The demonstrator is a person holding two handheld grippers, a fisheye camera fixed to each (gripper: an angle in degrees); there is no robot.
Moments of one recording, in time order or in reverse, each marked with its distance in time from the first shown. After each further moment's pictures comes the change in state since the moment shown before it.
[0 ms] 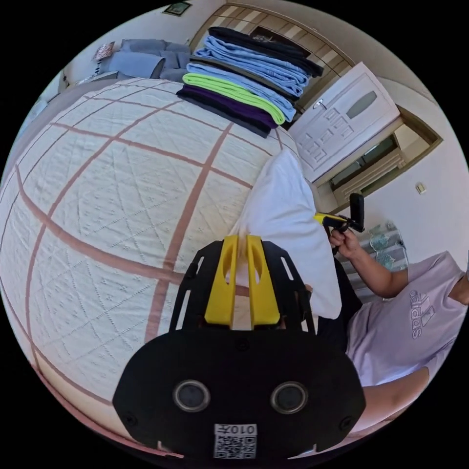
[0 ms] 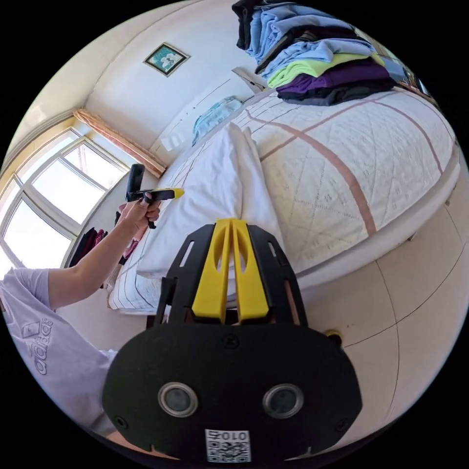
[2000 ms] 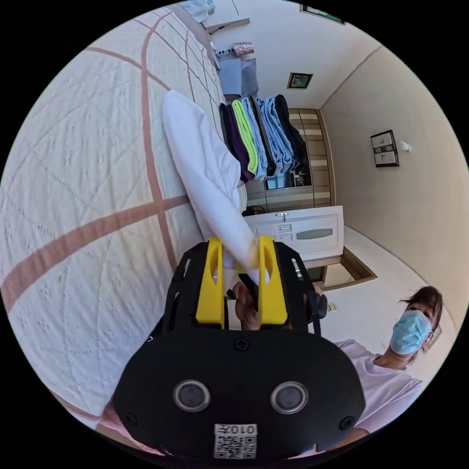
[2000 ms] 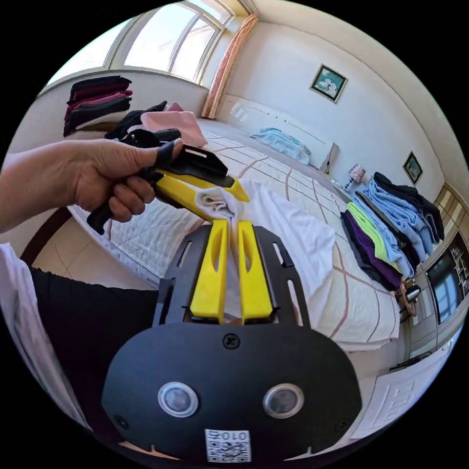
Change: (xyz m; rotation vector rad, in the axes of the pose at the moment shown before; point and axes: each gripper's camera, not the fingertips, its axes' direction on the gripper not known) left arm 0.104 0.148 -0.123 0.514 0.567 -0.706; right arm -0.268 0.094 -0.013 0.030 0.476 -0.891
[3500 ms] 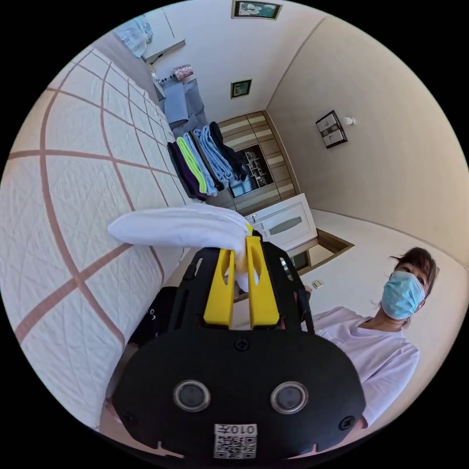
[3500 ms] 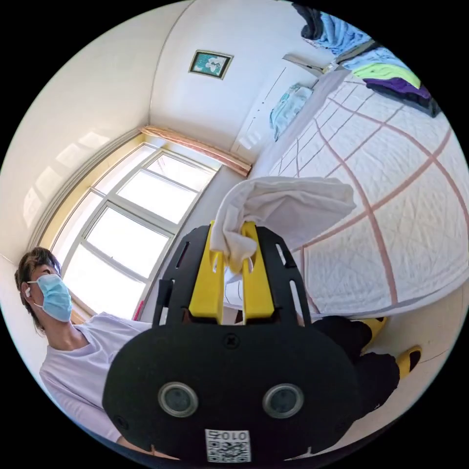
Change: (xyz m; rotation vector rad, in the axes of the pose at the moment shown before) left arm 0.173 0.088 -0.063 0.077 0.147 0.225; right arm 0.339 0.035 -0.039 0.189 -1.042 0.898
